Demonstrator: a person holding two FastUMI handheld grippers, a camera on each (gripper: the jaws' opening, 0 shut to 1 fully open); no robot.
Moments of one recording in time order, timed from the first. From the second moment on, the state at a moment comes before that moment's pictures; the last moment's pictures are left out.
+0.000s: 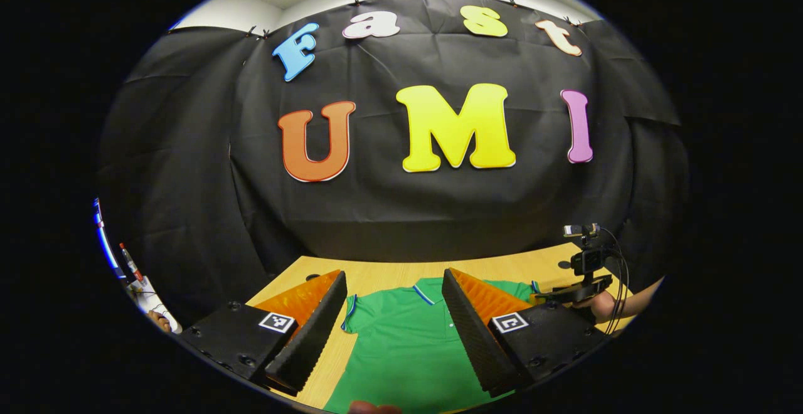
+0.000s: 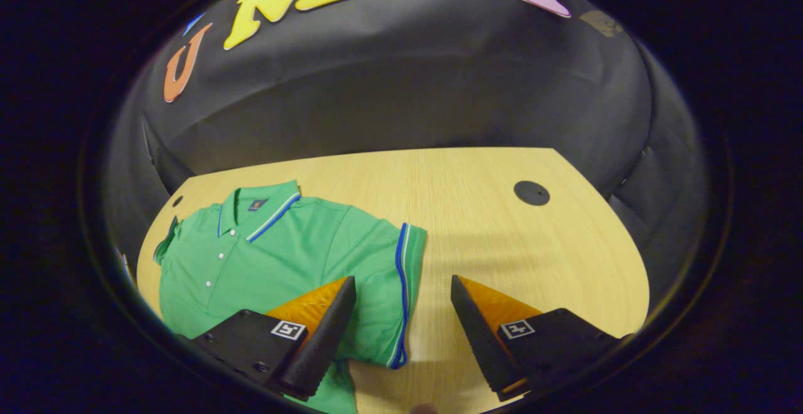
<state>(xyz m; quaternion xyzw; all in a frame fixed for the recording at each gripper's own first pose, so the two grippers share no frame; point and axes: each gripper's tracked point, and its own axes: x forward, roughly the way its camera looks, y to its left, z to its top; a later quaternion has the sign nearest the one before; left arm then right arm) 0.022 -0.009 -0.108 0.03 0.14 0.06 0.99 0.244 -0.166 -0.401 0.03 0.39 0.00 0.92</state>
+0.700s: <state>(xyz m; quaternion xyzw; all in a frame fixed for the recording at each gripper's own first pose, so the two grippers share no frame) 0.027 -0.024 -0.107 0.04 0.14 0.05 0.99 0.252 -0.177 -0.407 0.07 0.40 -0.02 0.91</state>
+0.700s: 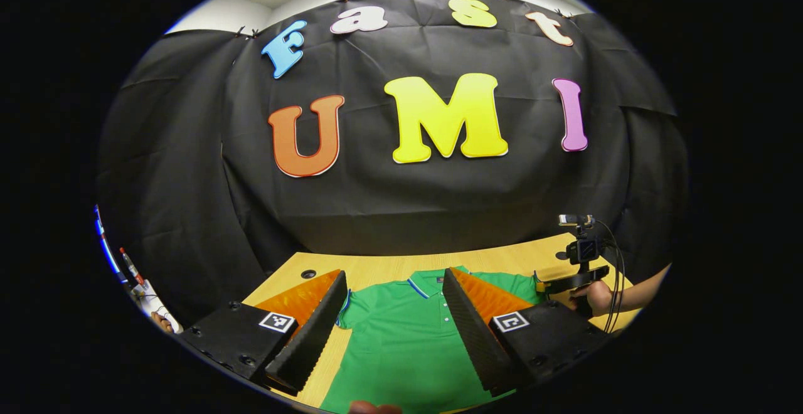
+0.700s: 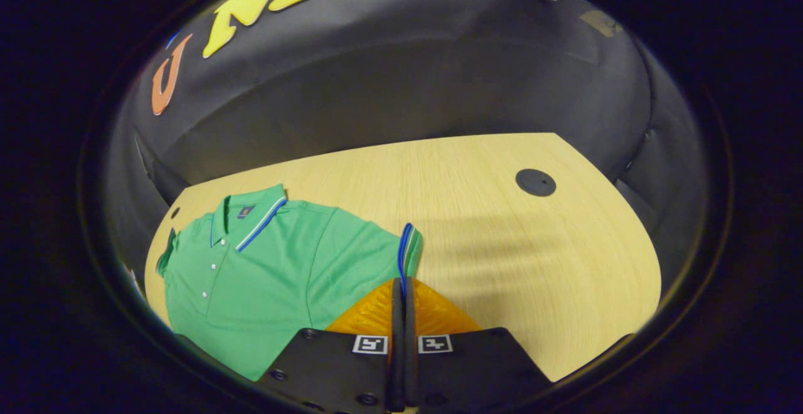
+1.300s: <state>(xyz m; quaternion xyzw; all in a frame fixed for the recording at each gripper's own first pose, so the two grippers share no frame) 0.009 0.008 -0.098 0.03 0.13 0.09 0.99 0.254 -0.092 -0.337 0.04 0.35 0.06 0.94</state>
